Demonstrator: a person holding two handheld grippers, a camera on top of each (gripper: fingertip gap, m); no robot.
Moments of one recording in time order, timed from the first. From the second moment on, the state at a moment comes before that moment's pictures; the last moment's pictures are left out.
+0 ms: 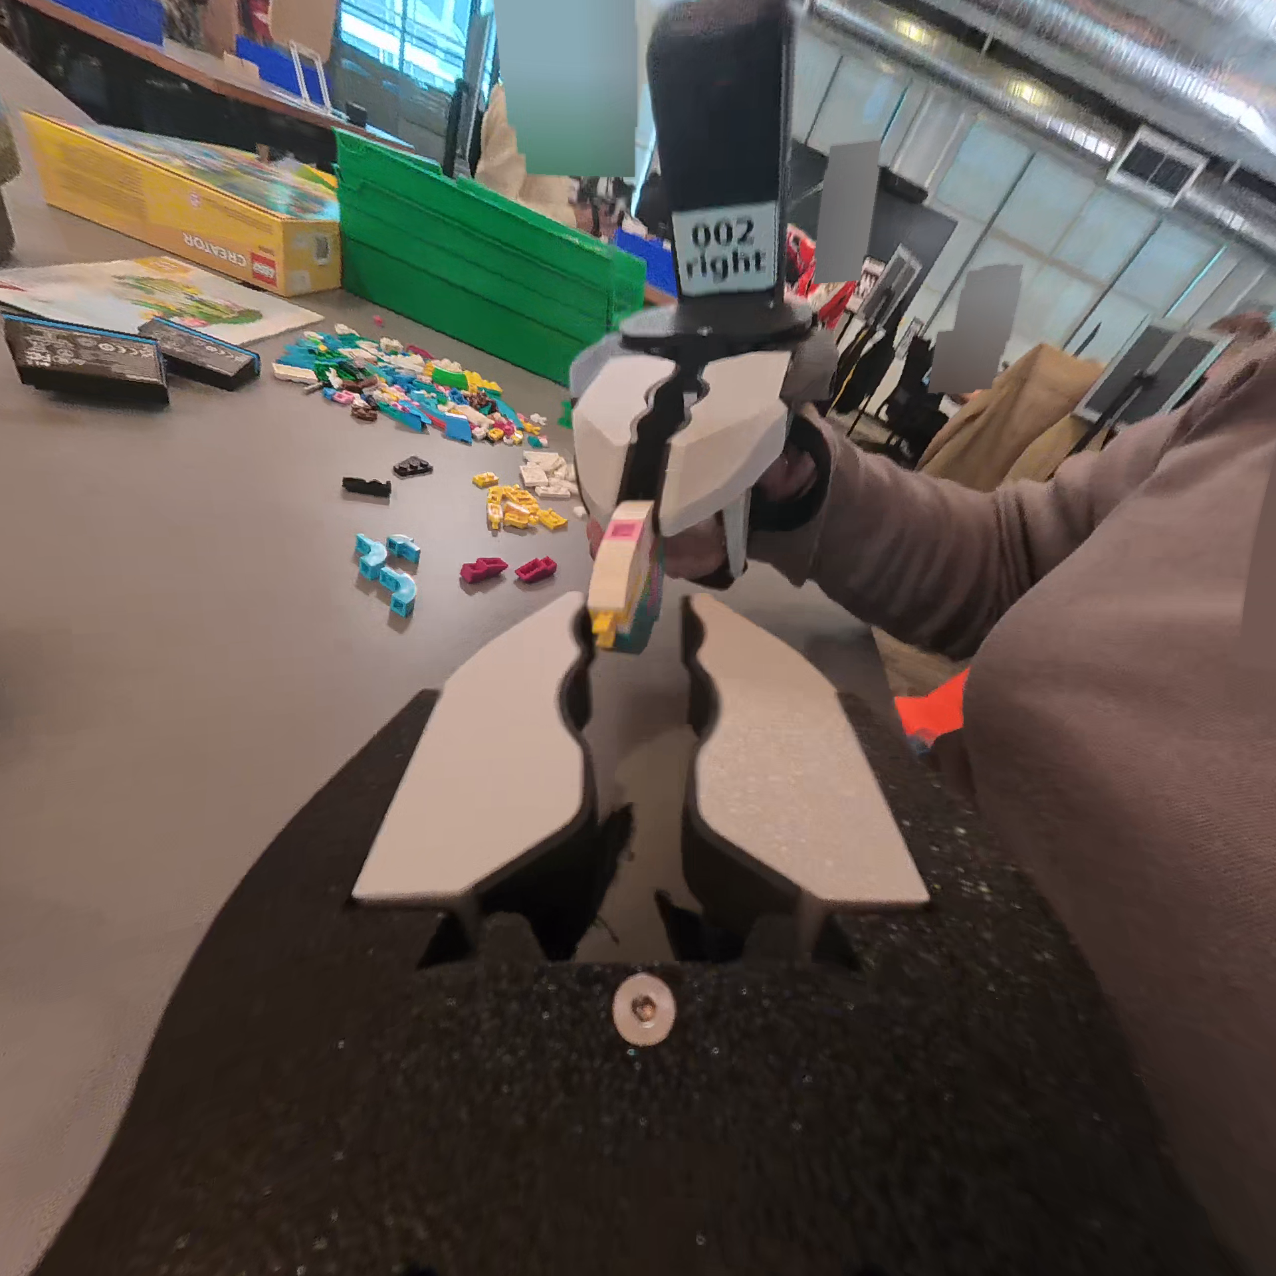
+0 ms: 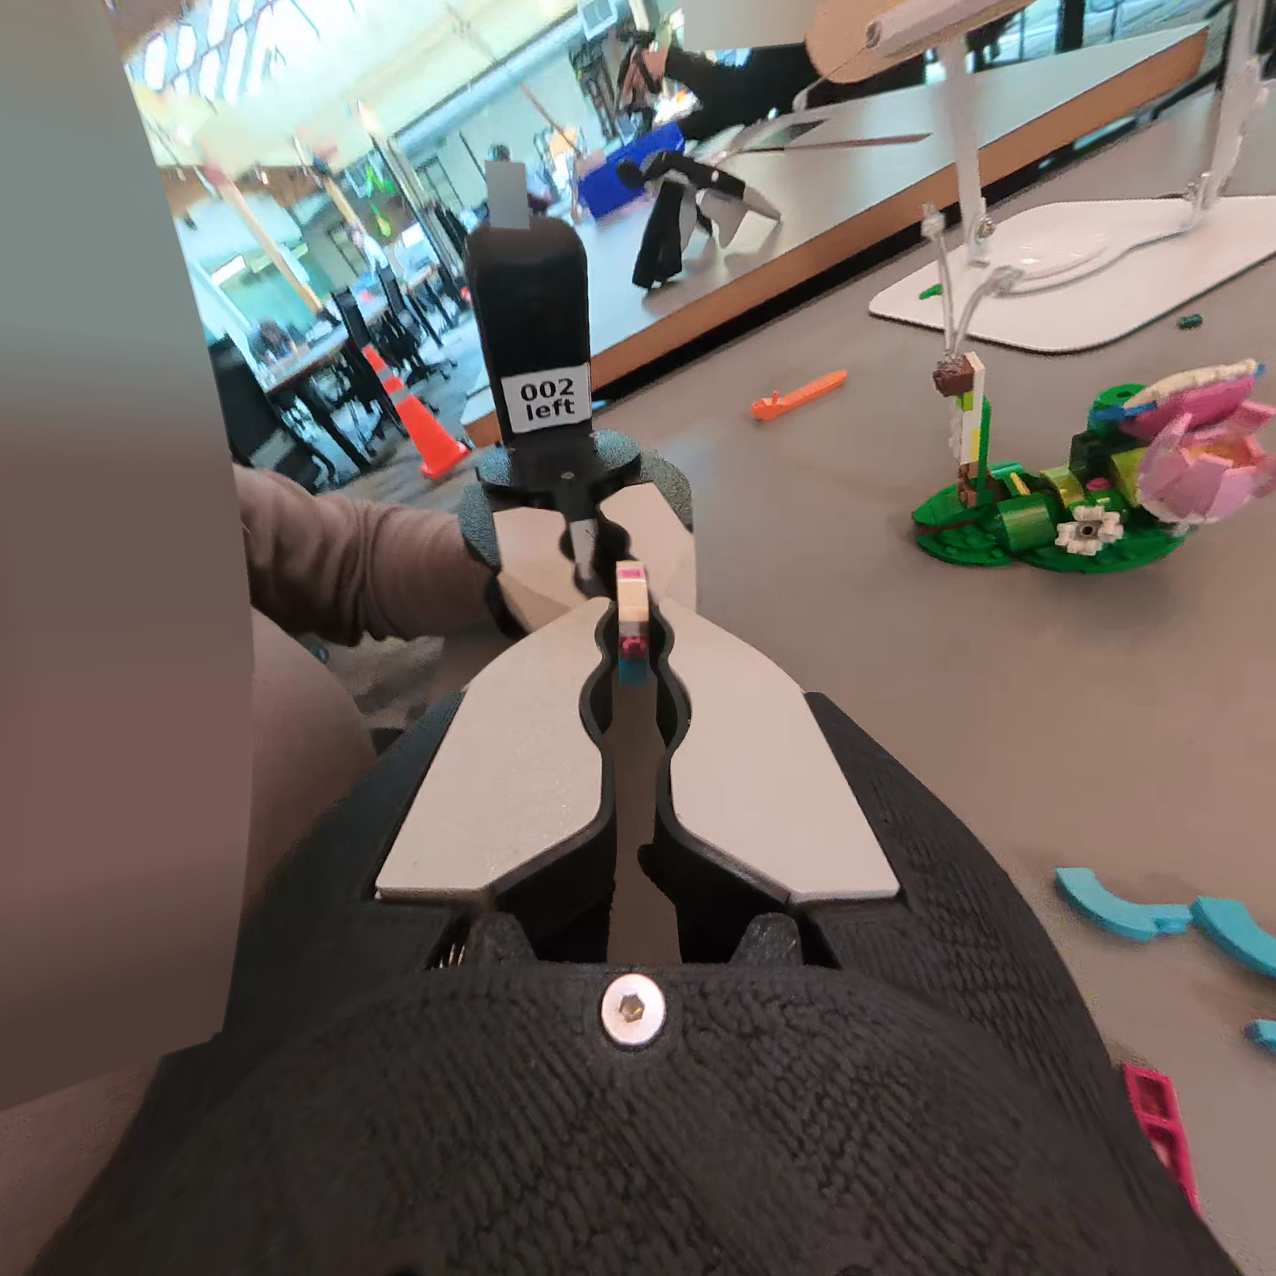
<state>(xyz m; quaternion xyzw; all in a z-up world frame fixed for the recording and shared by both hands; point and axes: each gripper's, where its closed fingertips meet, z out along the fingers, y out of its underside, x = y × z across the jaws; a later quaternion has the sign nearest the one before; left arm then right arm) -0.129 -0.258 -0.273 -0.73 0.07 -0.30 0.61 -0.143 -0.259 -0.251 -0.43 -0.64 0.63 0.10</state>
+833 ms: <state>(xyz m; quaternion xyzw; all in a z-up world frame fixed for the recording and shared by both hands) -0.133 -0.259 -0.273 -0.74 0.07 -0.30 0.60 -0.152 -0.263 -0.251 -0.45 -0.60 0.66 0.08</state>
